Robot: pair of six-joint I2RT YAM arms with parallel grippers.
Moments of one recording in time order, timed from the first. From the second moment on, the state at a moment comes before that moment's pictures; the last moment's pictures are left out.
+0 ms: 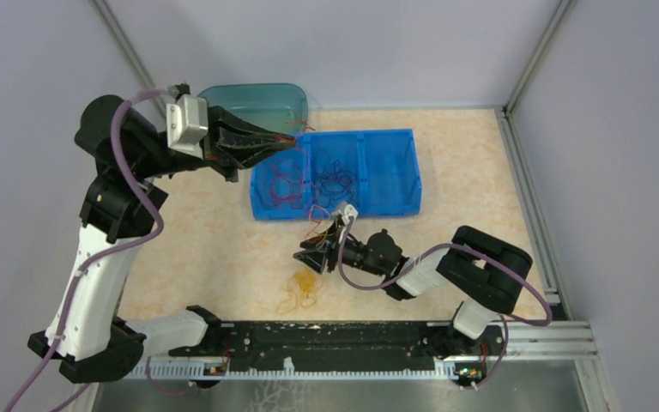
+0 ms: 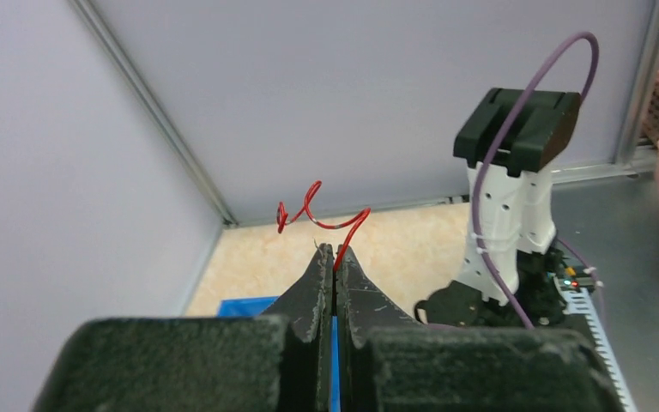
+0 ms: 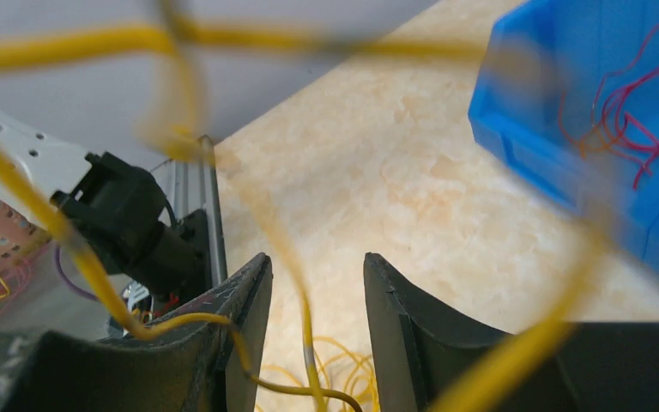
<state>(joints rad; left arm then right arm) -0.54 1.16 1.74 -0.34 0.92 0.09 1.00 1.62 0.45 1.26 -0.23 0.45</state>
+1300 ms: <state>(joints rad) -0.54 1.27 2.06 0.15 0.40 0.88 1.04 1.79 0.21 1.44 -0.01 0.52</state>
